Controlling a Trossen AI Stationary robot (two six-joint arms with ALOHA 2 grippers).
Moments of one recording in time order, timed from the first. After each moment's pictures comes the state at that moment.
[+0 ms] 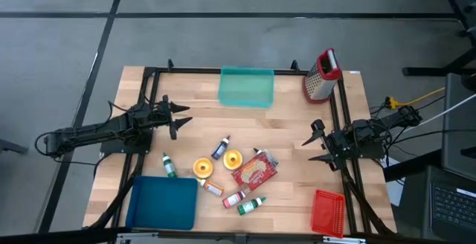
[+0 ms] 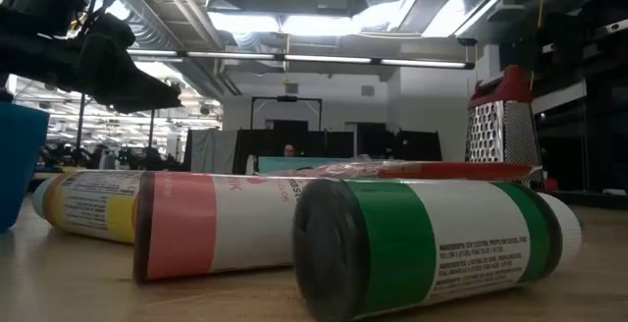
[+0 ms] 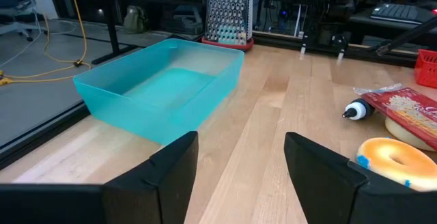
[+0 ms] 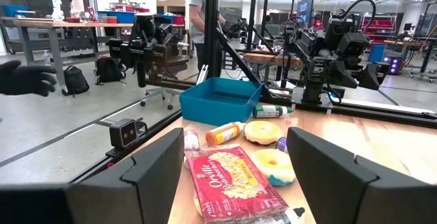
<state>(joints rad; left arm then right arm) 0.33 0.20 0.01 0.01 -0.03 -0.07 0.41 0.01 0.02 0.04 0.02 -0.04</state>
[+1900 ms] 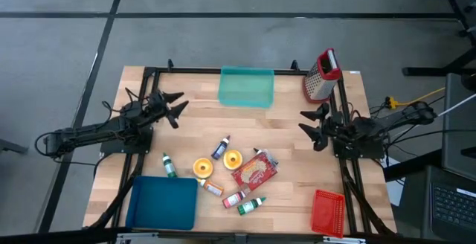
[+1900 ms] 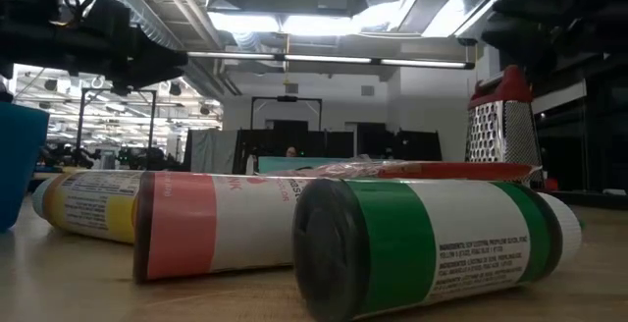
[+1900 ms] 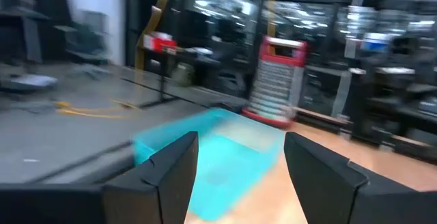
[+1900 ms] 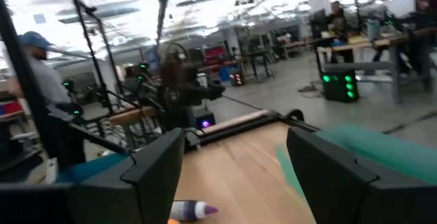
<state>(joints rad) 0.34 0.20 0.01 0.26 -0.27 -0.13 0.34 0.31 0.02 0.51 0.59 0.15</state>
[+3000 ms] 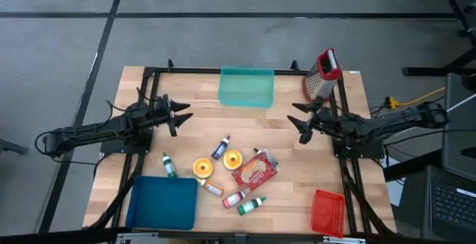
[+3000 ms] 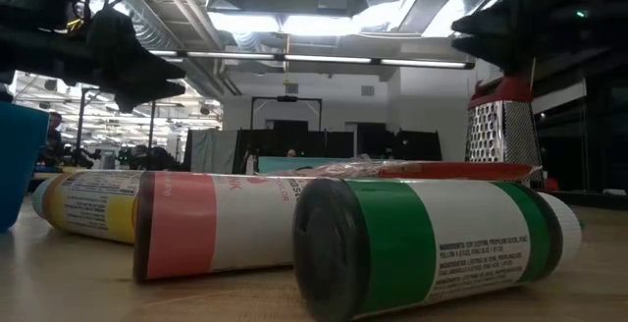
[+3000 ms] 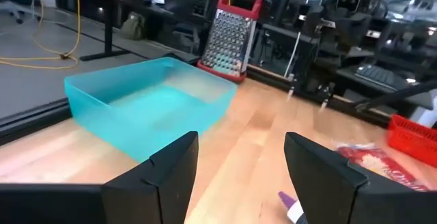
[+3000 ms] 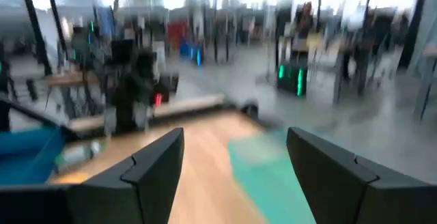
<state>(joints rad) 0.33 0.24 0.01 0.15 -0.03 -0.26 0.14 0.69 0.17 0.55 0.53 0.06</state>
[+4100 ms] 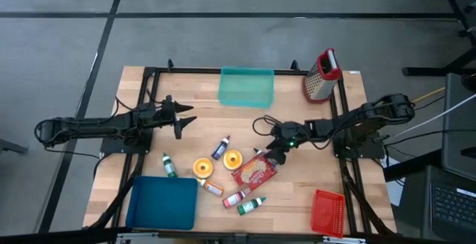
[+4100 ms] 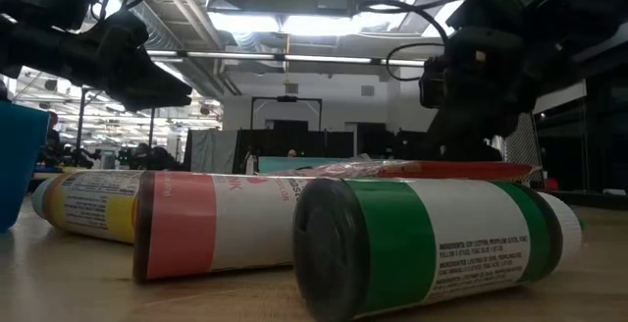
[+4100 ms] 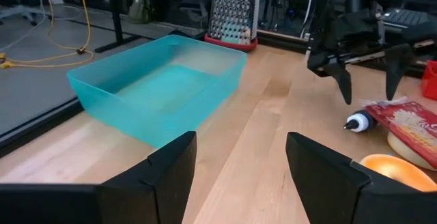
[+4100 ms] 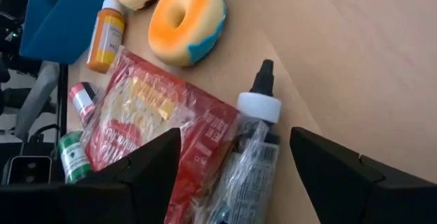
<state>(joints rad) 0.24 0.45 0.06 0.19 -0.14 -0.14 0.09 1.48 0.48 0.31 -0.18 0.74</state>
